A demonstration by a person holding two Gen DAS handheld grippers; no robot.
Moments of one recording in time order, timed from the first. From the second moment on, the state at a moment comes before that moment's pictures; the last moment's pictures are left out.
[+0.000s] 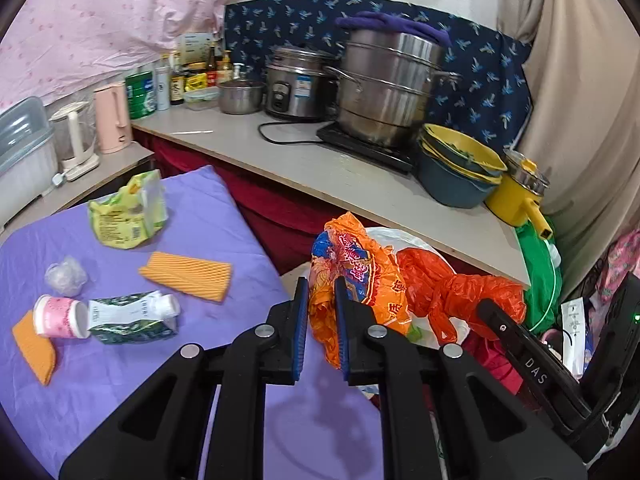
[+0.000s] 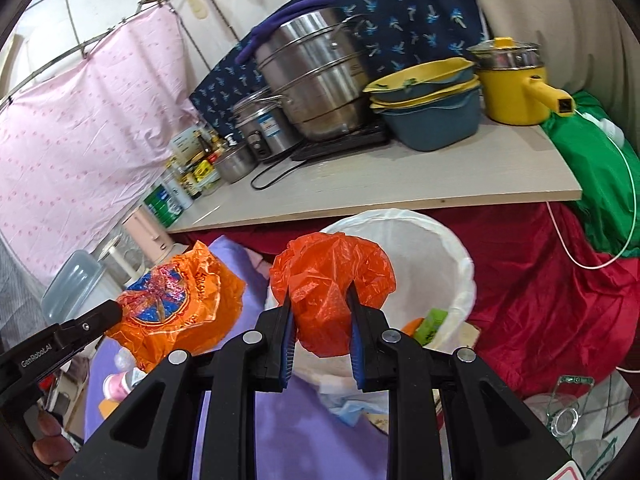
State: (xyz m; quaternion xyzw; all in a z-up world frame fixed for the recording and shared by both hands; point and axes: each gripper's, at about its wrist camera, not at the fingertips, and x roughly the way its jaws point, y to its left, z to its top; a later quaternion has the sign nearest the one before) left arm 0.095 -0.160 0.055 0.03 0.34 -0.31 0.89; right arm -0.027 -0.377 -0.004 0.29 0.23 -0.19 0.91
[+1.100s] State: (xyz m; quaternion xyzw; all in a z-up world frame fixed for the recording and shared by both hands) left arm 0.110 -0.261 0.005 0.06 0.39 -0.32 0.86; right arm -0.024 -0.423 -0.027 0.30 0.23 -0.22 0.90
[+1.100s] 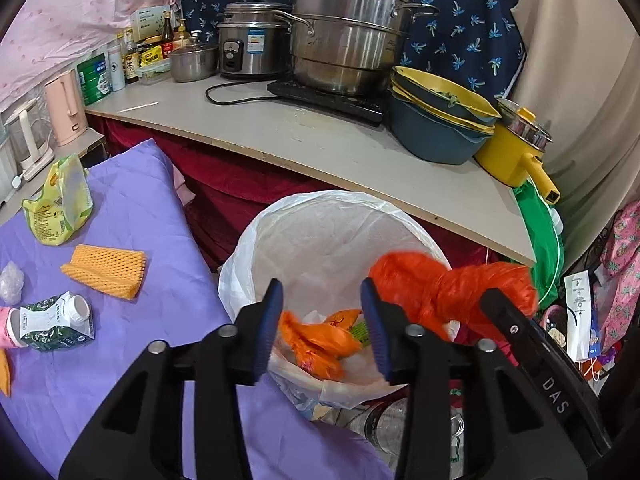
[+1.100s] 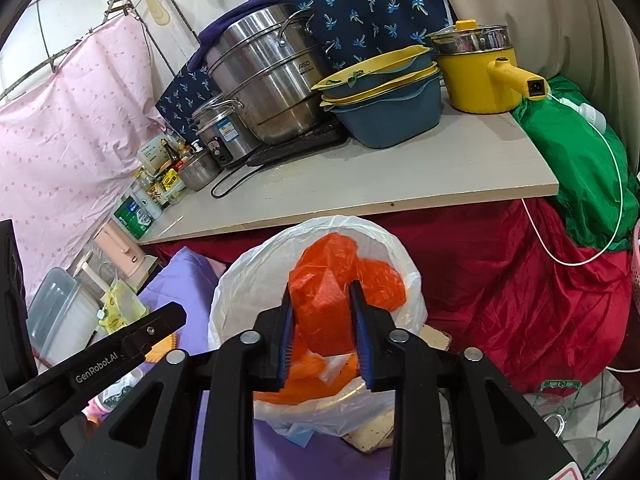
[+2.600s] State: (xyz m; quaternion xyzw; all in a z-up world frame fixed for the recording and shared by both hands) left arm 0.148 -0.063 -0.002 -0.03 0.39 -0.18 0.90; right arm 0.039 -0.285 -0.015 0.24 0.28 -0.12 0.92
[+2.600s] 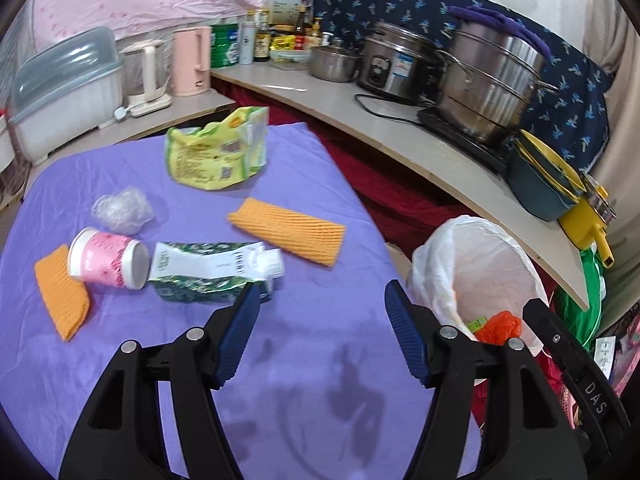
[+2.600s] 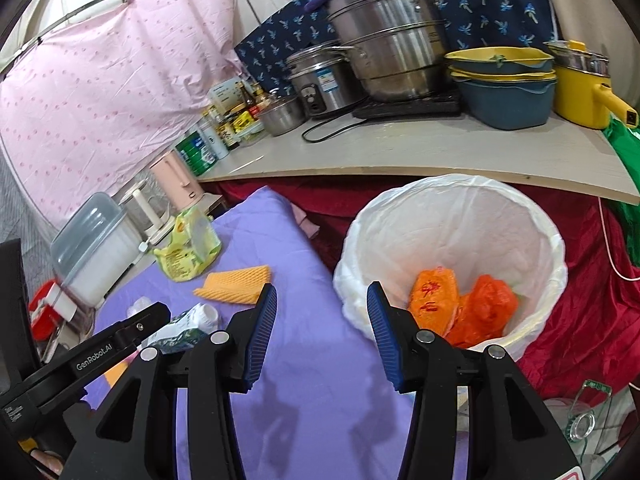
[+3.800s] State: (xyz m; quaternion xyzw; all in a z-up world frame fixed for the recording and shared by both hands) left arm 0.284 0.109 -0.035 -0.11 0.43 -0.03 0.90; right arm 0.227 -0.154 -0.031 0.18 0.35 0.01 0.92
